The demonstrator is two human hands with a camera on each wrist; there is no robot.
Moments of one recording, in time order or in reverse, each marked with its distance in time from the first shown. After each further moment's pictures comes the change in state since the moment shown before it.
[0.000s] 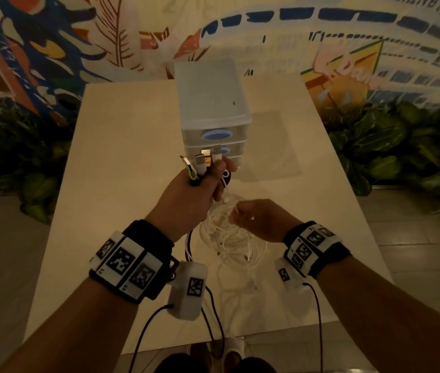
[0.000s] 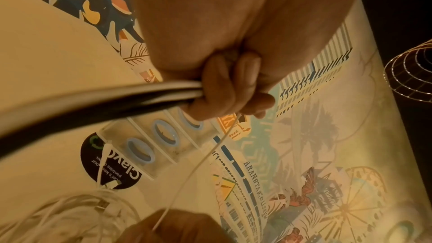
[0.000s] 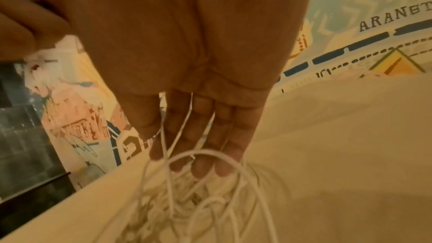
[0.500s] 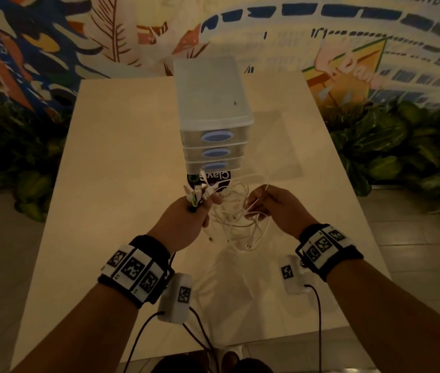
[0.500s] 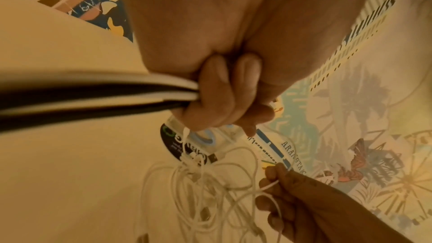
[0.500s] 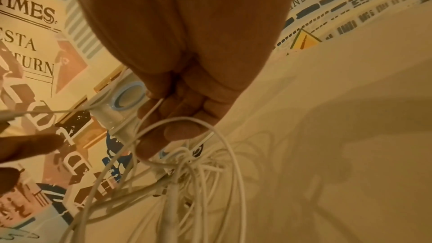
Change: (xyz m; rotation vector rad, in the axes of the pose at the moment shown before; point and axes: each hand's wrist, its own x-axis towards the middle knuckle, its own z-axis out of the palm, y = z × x) left_hand 0.008 -0.066 -0.008 0.260 -0.099 -0.241; right_hand 0.007 0.034 -0.008 0.768 0.267 0.025
